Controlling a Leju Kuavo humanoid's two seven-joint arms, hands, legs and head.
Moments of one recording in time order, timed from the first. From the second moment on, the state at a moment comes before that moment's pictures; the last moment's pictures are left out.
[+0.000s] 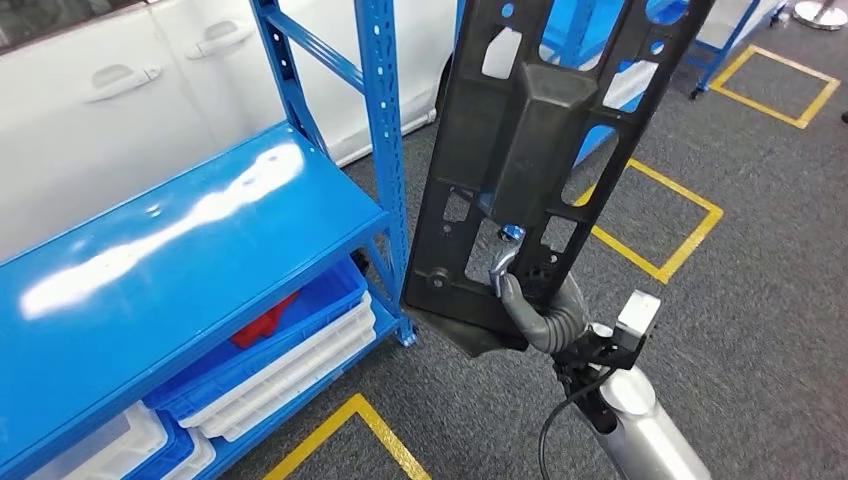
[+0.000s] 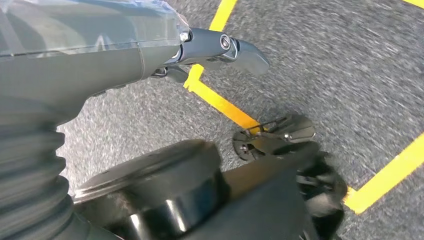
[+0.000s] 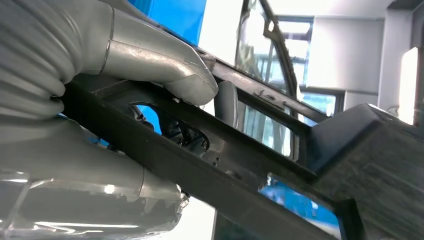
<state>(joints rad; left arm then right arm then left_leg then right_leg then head) -0.10 -0.18 1.05 -0.20 -1.36 0.10 -0.12 -0.22 -0.24 0.36 -1.67 -0.21 0.24 -0.42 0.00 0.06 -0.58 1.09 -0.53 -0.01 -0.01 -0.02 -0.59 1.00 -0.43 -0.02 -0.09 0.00</state>
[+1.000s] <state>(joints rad) -0.10 -0.18 1.05 -0.20 -1.35 0.10 -0.10 -0.22 -0.23 0.34 -1.69 -0.20 0.27 -0.41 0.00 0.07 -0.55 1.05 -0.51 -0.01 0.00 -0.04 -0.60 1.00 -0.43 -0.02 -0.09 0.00</state>
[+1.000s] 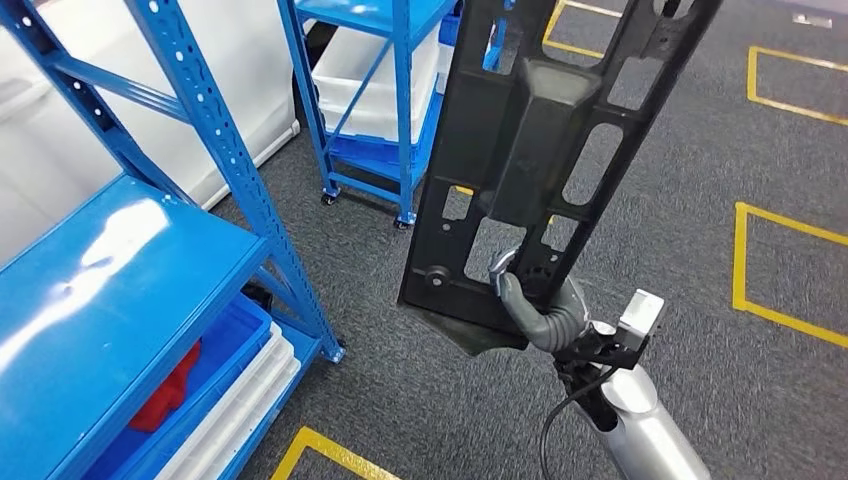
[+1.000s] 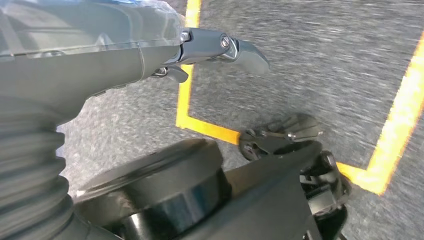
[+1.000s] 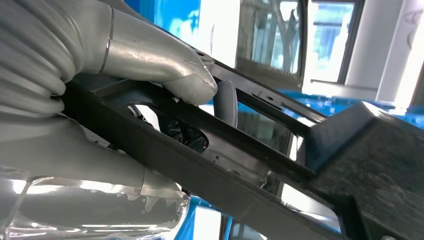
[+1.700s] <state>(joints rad) -0.09 -0.18 1.05 -0.20 -1.37 0.09 -0.08 -0.20 -0.23 0.34 -1.69 -0.21 0.27 -0.41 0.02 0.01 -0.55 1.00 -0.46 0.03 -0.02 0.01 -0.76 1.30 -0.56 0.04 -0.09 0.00</state>
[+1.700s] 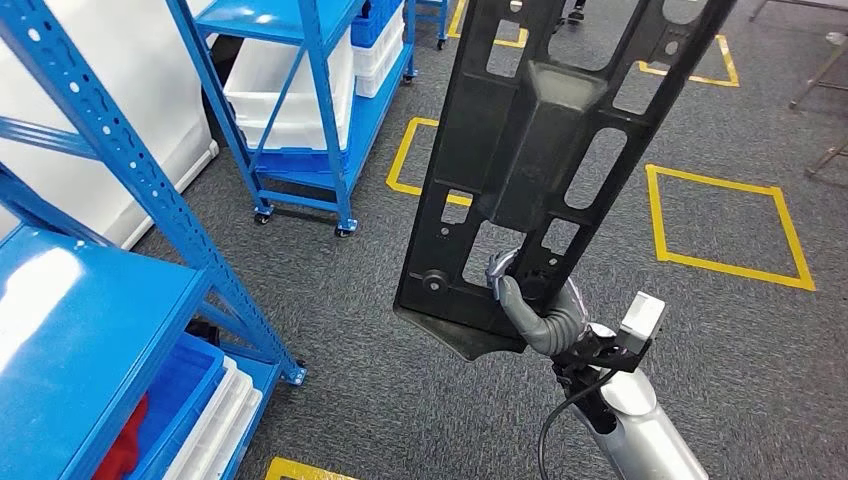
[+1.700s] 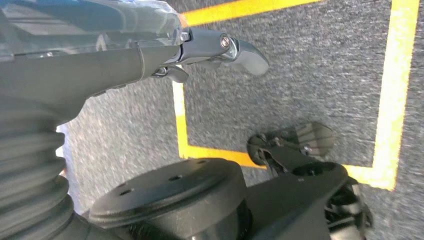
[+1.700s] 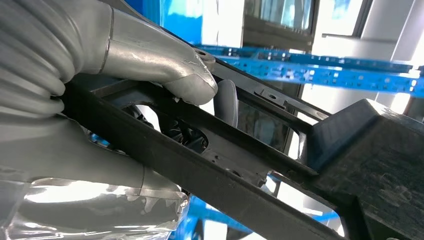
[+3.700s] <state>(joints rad) -0.09 -0.20 1.03 -0.20 -1.38 0.08 -0.09 -0.22 -0.21 0.31 -1.71 -0.22 0.29 -0.38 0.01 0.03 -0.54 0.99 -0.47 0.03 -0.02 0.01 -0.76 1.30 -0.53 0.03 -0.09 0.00</state>
